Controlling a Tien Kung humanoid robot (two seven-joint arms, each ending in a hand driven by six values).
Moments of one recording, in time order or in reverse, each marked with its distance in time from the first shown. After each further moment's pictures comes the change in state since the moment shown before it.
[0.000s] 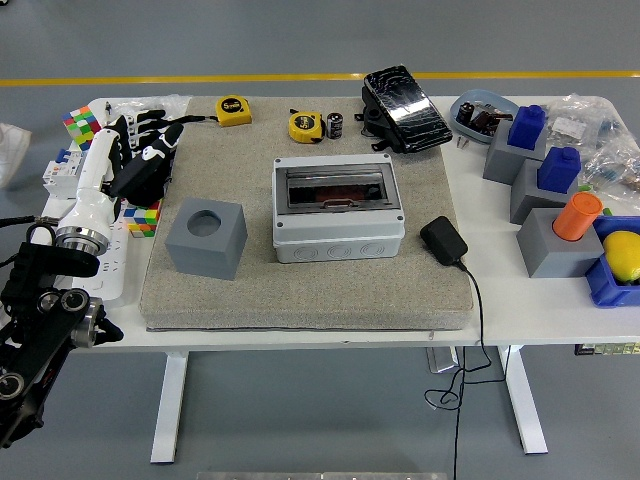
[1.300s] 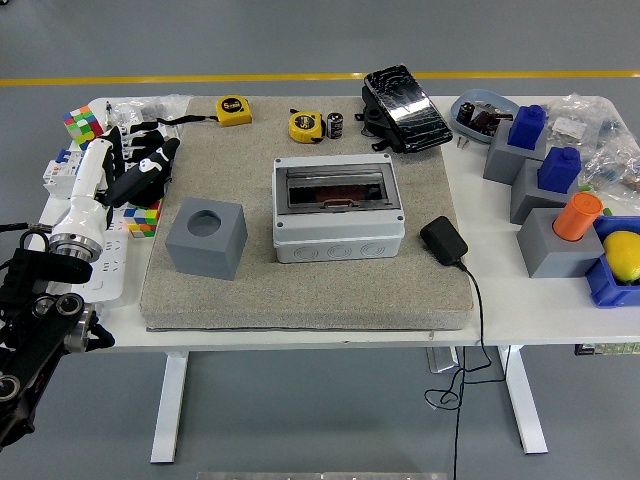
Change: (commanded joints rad) left arm 0.016 0.013 0.005 0.025 0.014 -0.007 -0.001; right arm 0.012 0.013 -0.045 -0.002 0.013 0.001 -0.001
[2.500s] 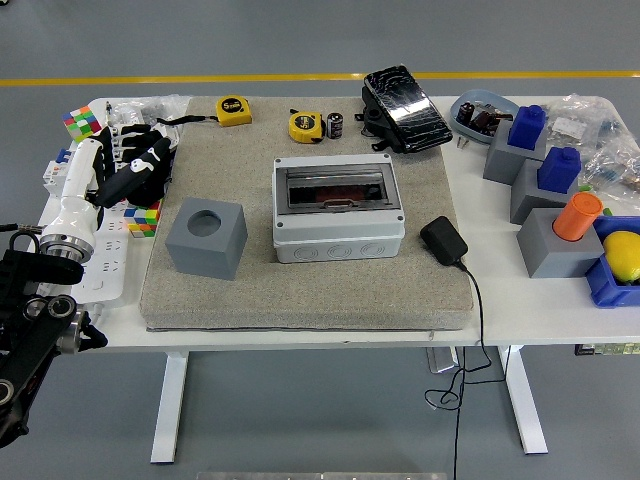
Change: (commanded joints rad) left arm 0.013 0.004 -0.038 -0.021 0.029 -0.007 0.017; right arm -0.011 0.002 0.023 0.000 -0.009 -0.001 0.001
